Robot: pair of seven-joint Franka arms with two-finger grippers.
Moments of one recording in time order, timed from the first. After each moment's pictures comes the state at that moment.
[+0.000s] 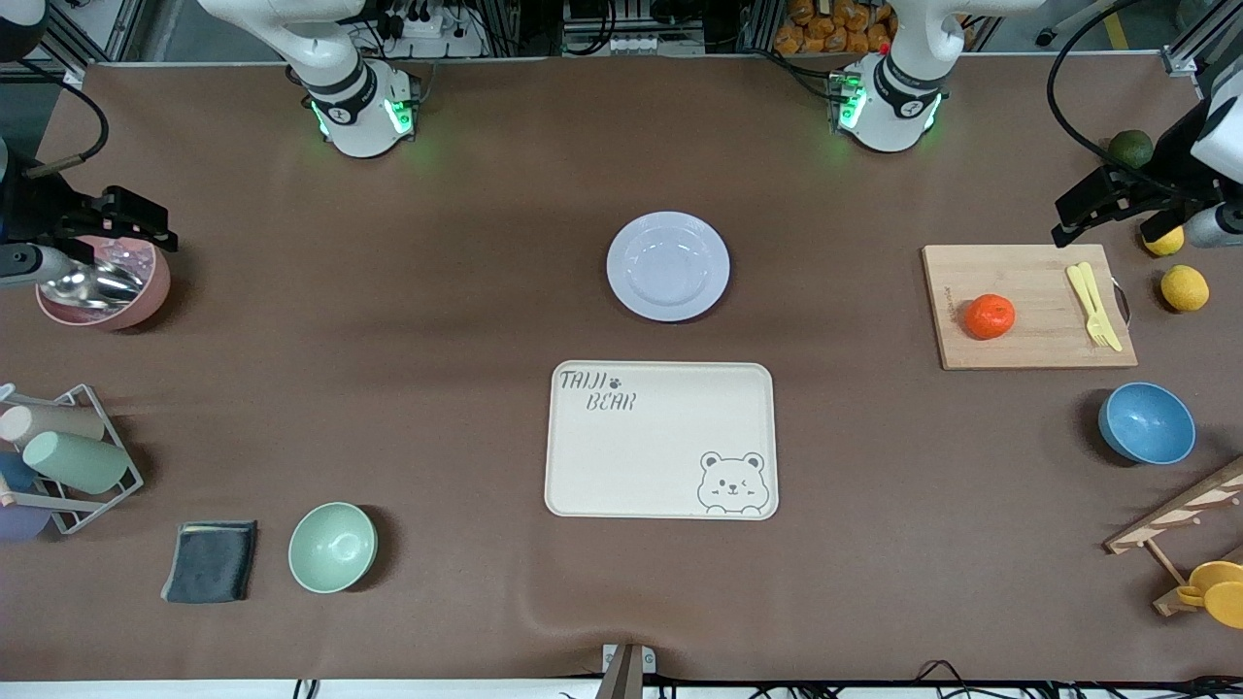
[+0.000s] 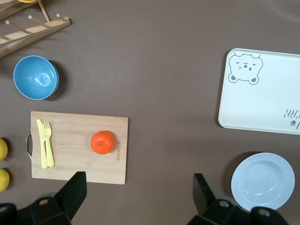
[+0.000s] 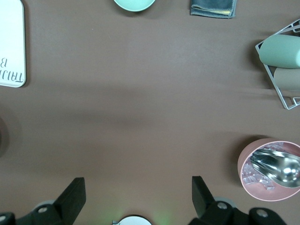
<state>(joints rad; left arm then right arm) -0.12 -0.07 0.04 -1.60 -0.01 1.58 -0.14 0.02 0.01 -0.05 -1.57 0.02 1.45 -0.16</state>
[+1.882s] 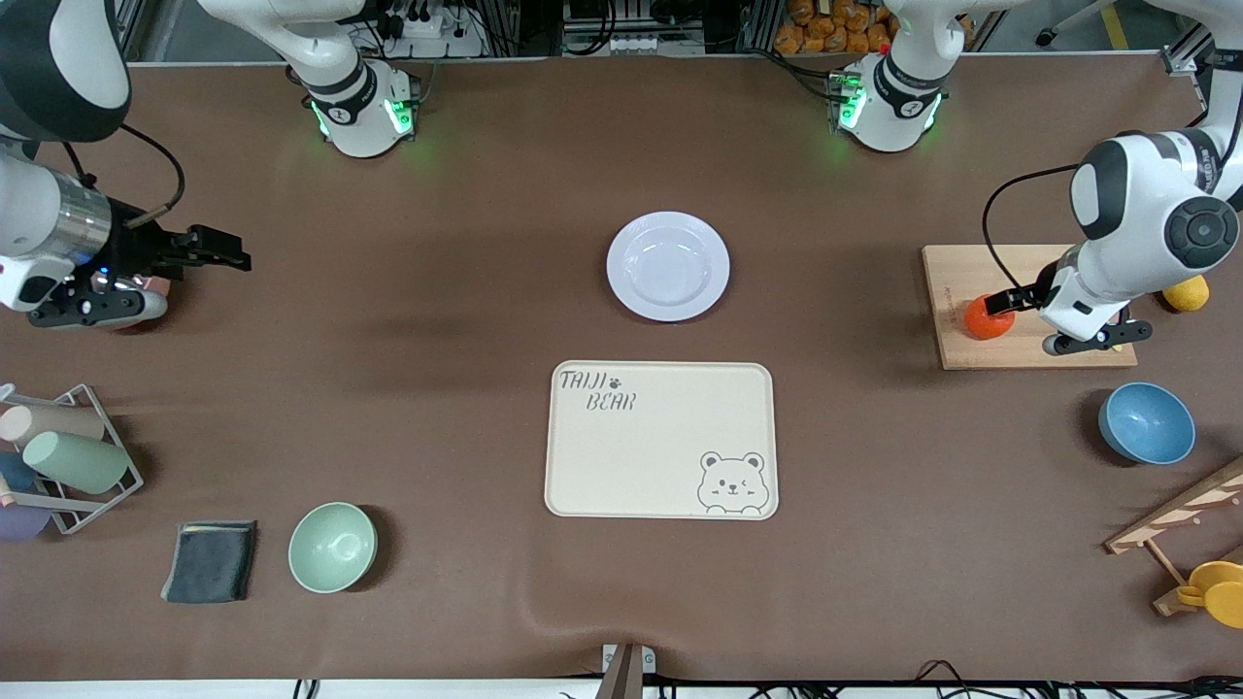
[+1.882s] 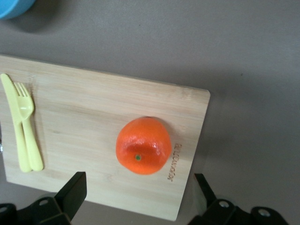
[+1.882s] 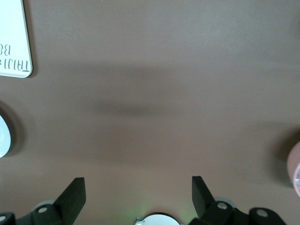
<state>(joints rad) 0.10 0.10 0.05 -2.29 0.13 2.21 -0.12 0.03 0.02 -0.04 -1.79 0.12 1.57 -0.11</state>
